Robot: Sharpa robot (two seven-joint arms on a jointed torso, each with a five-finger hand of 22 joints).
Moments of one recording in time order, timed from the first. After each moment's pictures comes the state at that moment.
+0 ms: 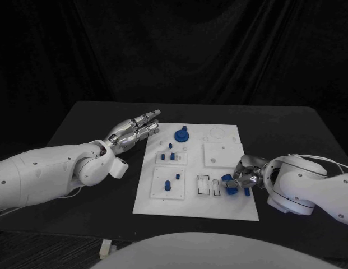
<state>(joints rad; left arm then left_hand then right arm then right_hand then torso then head) 1.06 -0.92 -0.22 1.39 -0.20 0.05 0.64 1.42 0.25 -0.19 0.16 0.52 0.20 0.01 0.03 0.03 0.00 0.04 0.00 0.00 0.00 0.18 0.00 0.00 0.16 0.03 0.29 0.02 0.07 1.16 -0.89 -0.25 1.76 -1.14 -0.17 -0.64 1.16 -0.09 0.08 0.19 0.71 1.01 0.05 0.29 0.74 1.46 -0.02 1.57 1.31 1.46 -0.10 1.56 1.31 0.02 1.46 0.00 1.52 1.31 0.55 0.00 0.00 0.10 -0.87</state>
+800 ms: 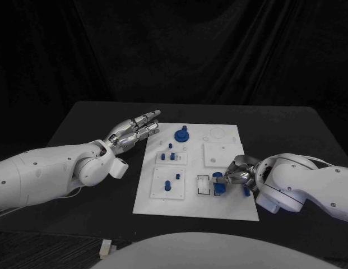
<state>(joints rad) 1.06 -0.92 -0.22 1.39 -0.20 0.05 0.64 1.42 0.25 -0.19 0.16 0.52 0.20 0.01 0.03 0.03 0.00 0.04 0.00 0.00 0.00 0.18 0.00 0.00 0.16 0.03 0.29 0.02 0.07 1.17 -0.84 -0.25 1.75 -0.90 -0.24 -0.64 1.13 -0.06 0.09 0.20 0.66 1.00 0.04 0.30 0.76 1.46 -0.02 1.57 1.31 1.46 -0.10 1.56 1.31 0.02 1.46 0.00 1.52 1.31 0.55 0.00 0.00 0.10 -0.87</state>
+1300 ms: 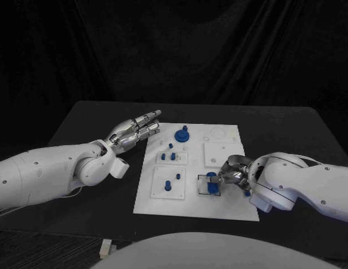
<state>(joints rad) 1.06 -0.91 -0.22 1.39 -0.20 0.05 0.64 1.42 0.25 -0.19 0.16 0.52 0.20 0.01 0.03 0.03 0.00 0.05 0.00 0.00 0.00 0.18 0.00 0.00 0.16 0.03 0.29 0.02 0.07 1.17 -0.79 -0.25 1.73 -0.88 -0.23 -0.64 1.11 -0.04 0.09 0.20 0.57 0.99 0.05 0.31 0.77 1.46 -0.02 1.57 1.31 1.46 -0.10 1.56 1.31 0.02 1.46 0.00 1.52 1.31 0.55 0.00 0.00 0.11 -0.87</state>
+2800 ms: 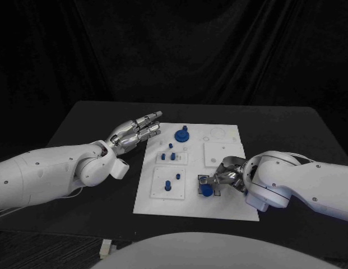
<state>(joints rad) 1.06 -0.91 -0.22 1.39 -0.20 0.06 0.63 1.42 0.25 -0.19 0.15 0.52 0.20 0.01 0.03 0.03 0.00 0.04 0.00 0.00 0.00 0.18 0.00 0.00 0.16 0.04 0.29 0.02 0.07 1.17 -0.75 -0.25 1.71 -0.88 -0.17 -0.65 0.97 -0.03 0.11 0.18 0.15 0.98 0.06 0.30 0.74 1.46 -0.02 1.57 1.31 1.46 -0.10 1.55 1.31 0.02 1.47 0.02 1.52 1.31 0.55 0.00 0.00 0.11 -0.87</state>
